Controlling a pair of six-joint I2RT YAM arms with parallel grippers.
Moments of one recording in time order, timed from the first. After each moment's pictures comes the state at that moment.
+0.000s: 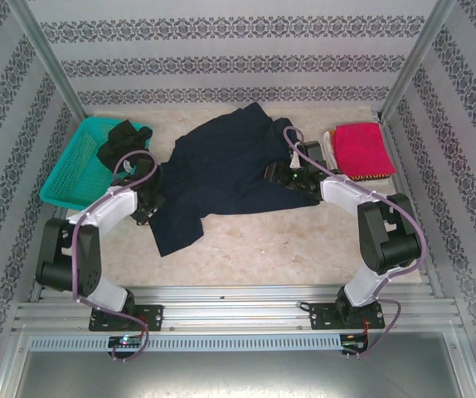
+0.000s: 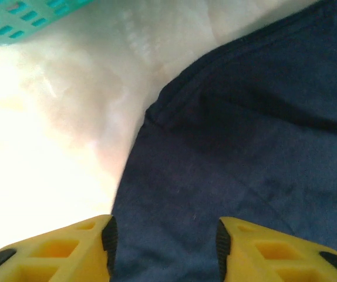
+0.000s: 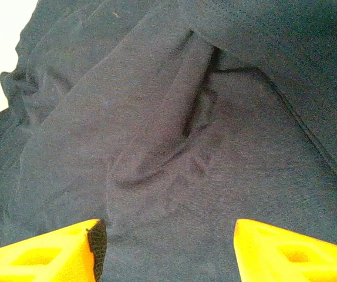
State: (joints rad) left arm -0.15 1.55 0.94 -0.65 -0.18 -1.04; right arm 0.26 1.70 1.01 -0.12 -0.34 0.58
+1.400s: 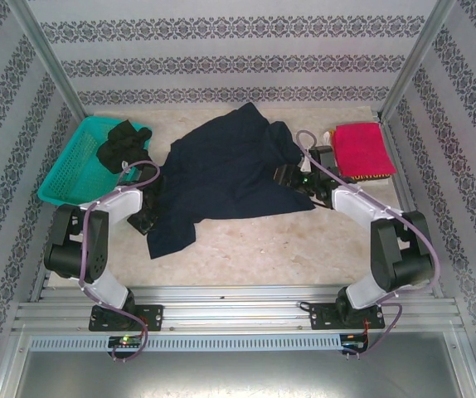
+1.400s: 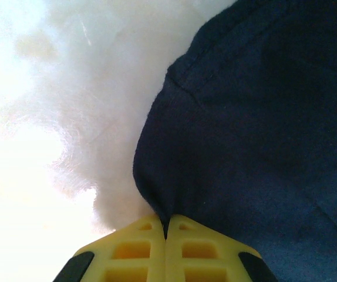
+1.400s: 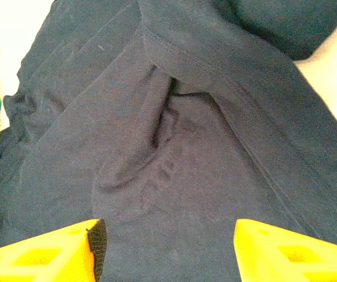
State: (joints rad) left arm -0.14 1.64 0.89 -0.68 -0.16 -1.11; right arm 0.22 1.53 0.90 -0.13 -0.32 0.58
